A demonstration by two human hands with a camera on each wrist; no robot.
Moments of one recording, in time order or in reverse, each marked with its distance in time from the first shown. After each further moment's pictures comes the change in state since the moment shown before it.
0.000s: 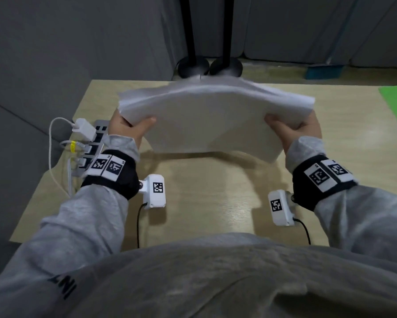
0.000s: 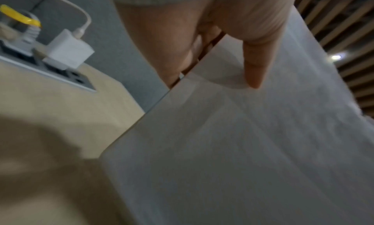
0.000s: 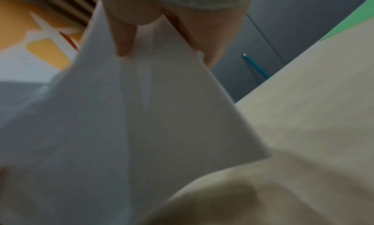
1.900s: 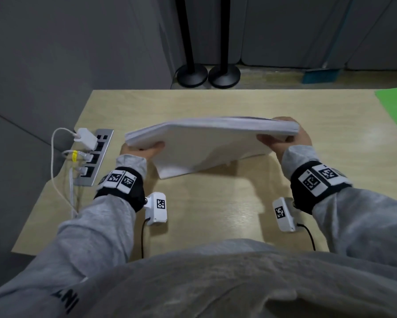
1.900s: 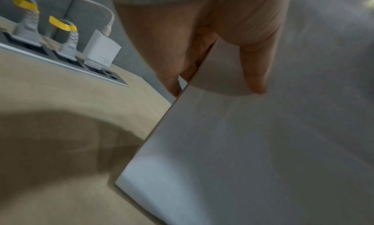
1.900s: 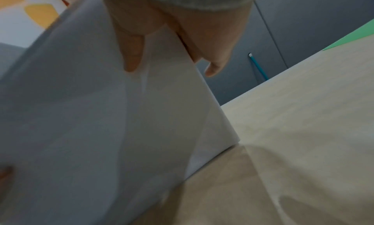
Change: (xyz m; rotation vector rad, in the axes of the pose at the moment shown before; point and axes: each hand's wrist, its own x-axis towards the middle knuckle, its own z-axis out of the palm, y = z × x) left_hand -0.016 -0.011 0.009 0.211 0.005 -0.269; right_hand 0.002 0.011 -0.001 -0.143 -0.142 -0.030
